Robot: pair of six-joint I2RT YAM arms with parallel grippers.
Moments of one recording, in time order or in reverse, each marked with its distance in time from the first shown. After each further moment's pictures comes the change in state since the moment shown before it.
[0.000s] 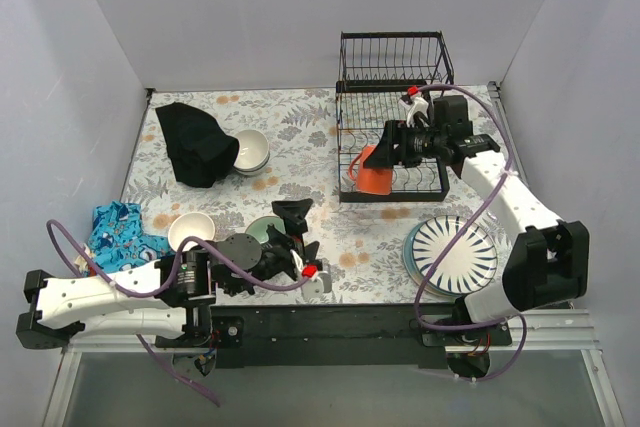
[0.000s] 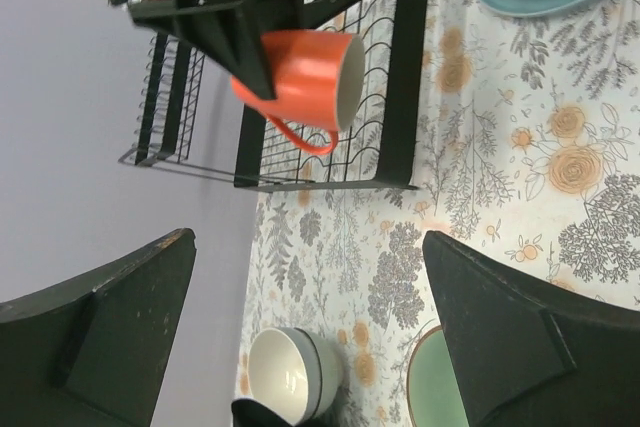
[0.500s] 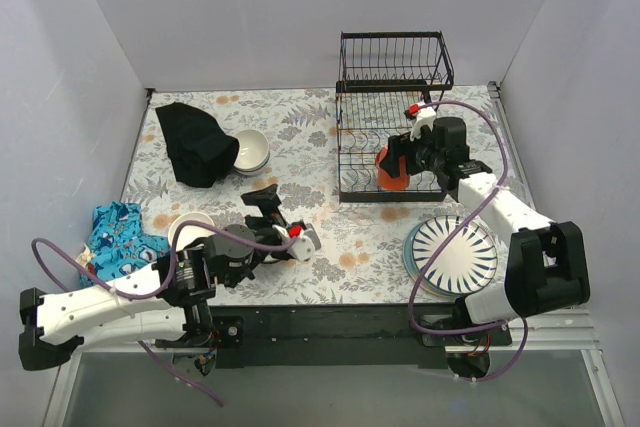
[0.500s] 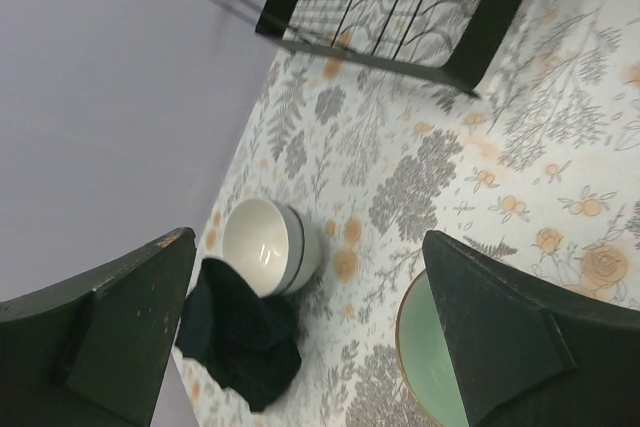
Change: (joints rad) left arm 0.128 -0.058 -0.069 0.008 -0.184 -0.174; right arm -0.001 -0.061 -0.274 0.372 0.389 -0.259
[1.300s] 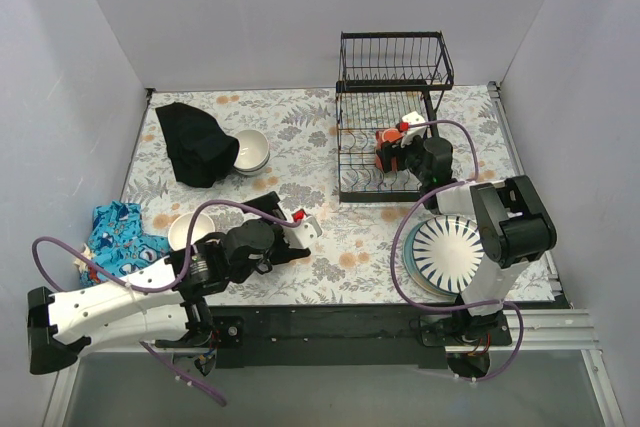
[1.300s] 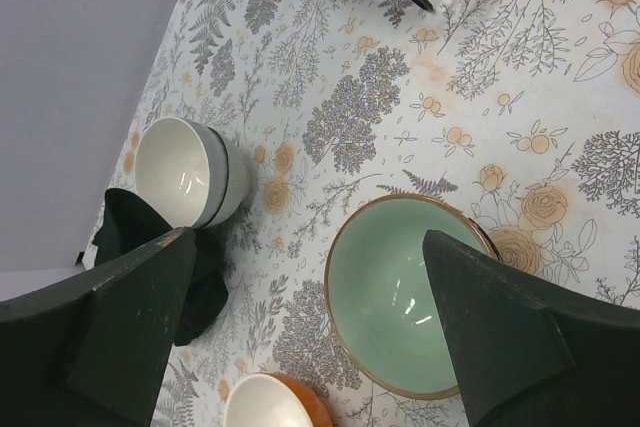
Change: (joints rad) left arm 0.104 0.082 -0.003 -0.156 -0.002 -0.268; right arm 0.008 0.335 -0.199 0.906 0.125 -0.141
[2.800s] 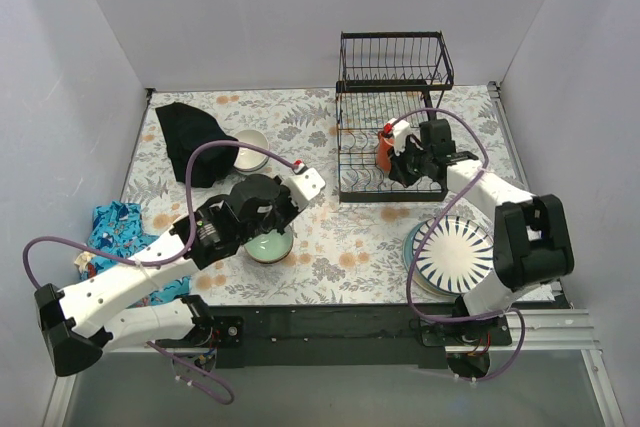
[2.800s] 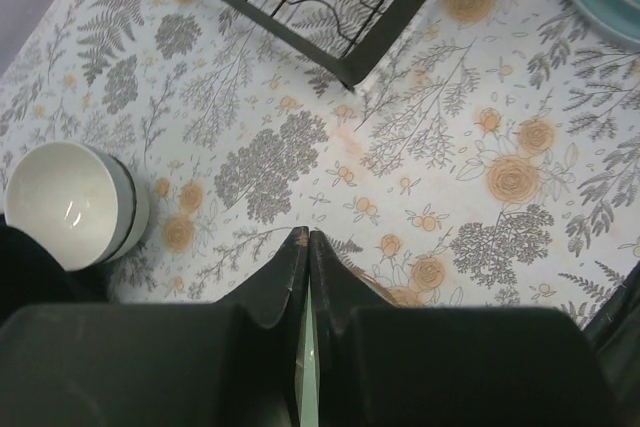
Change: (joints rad) left arm 0.195 0.193 0.268 -0.083 0.358 -0.260; right arm 0.002 -0.193 0.262 -1.075 -0.204 -0.241
